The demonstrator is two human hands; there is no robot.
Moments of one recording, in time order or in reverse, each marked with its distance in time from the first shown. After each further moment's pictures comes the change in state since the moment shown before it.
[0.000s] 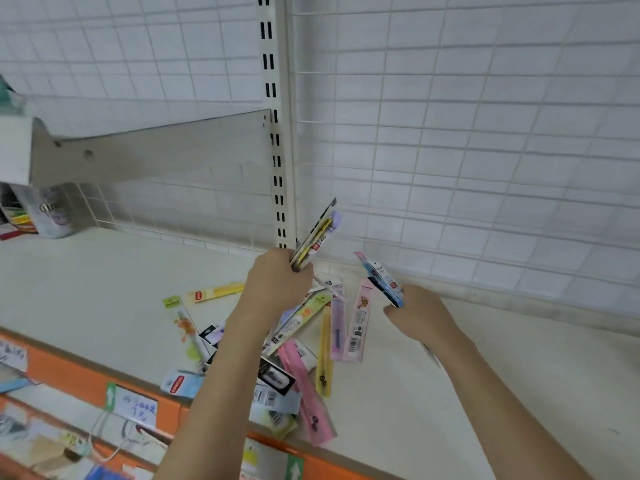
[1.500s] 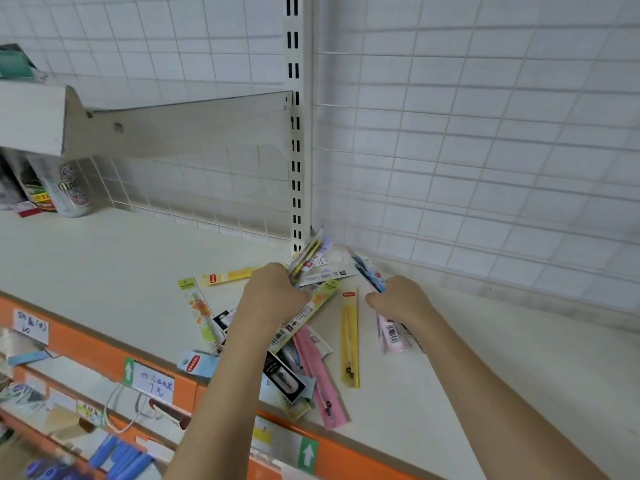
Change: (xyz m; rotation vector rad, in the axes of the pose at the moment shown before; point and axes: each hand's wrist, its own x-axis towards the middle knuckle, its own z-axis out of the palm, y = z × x) left_hand -0.014 -0.032 -0.003 0.209 -0.072 -0.180; right_hand 0.008 -0.040 0.022 -0.001 -0.138 0.034
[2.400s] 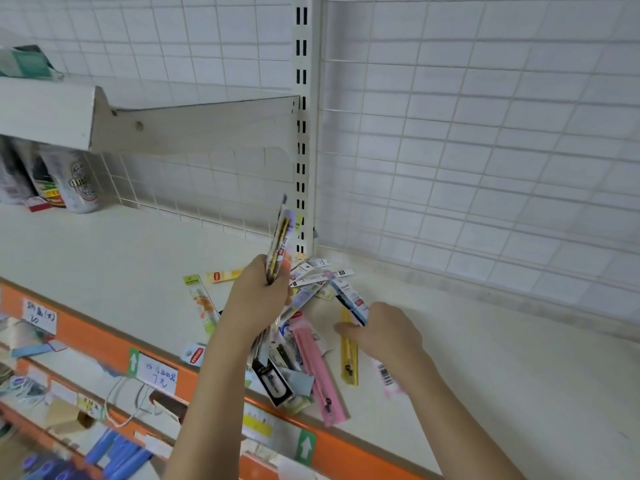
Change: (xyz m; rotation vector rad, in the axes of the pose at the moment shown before) left_hand -0.028 -0.011 -0.013 -0.451 0.127 0.093; right_hand -0.048 -0.004 0.028 -0.084 0.024 -0.079
